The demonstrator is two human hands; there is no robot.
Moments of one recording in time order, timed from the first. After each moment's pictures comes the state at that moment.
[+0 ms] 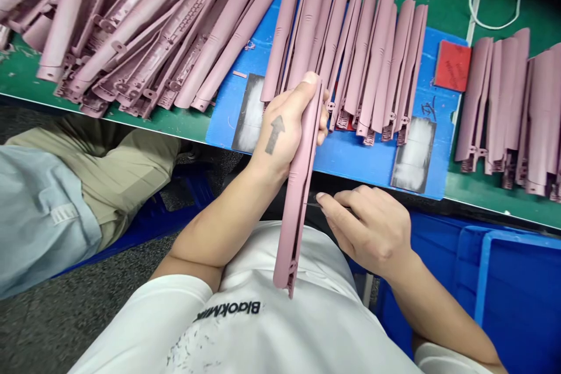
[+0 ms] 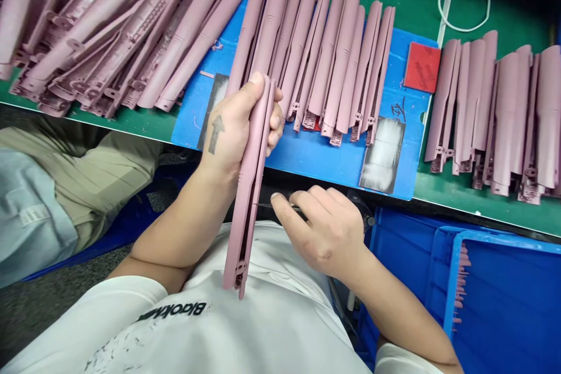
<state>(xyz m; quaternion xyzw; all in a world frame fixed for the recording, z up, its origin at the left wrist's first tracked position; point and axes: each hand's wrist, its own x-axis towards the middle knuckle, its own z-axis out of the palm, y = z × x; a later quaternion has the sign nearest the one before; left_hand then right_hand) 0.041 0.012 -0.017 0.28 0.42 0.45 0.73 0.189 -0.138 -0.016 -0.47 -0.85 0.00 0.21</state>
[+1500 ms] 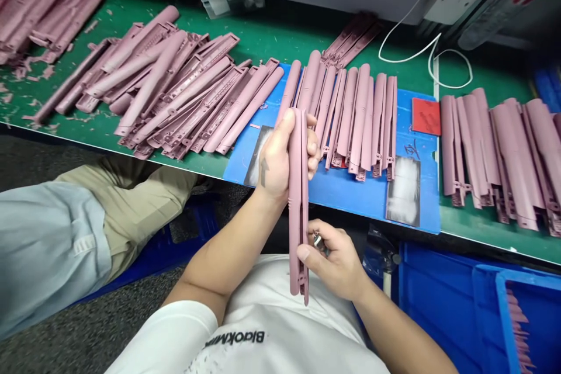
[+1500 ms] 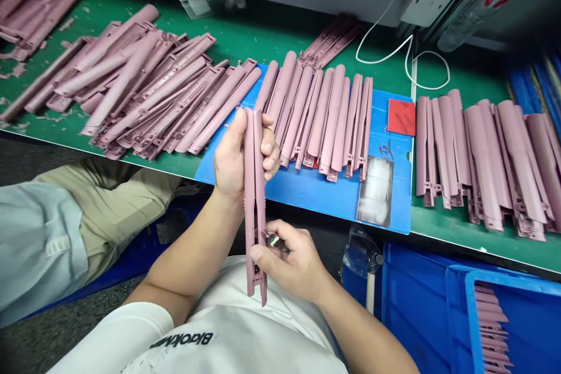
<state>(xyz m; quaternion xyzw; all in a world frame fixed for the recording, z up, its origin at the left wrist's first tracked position) 0.037 0.020 0.004 0.26 0.34 0.50 0.75 0.145 -0.133 -0.038 -0.49 -0.52 0.57 0.42</state>
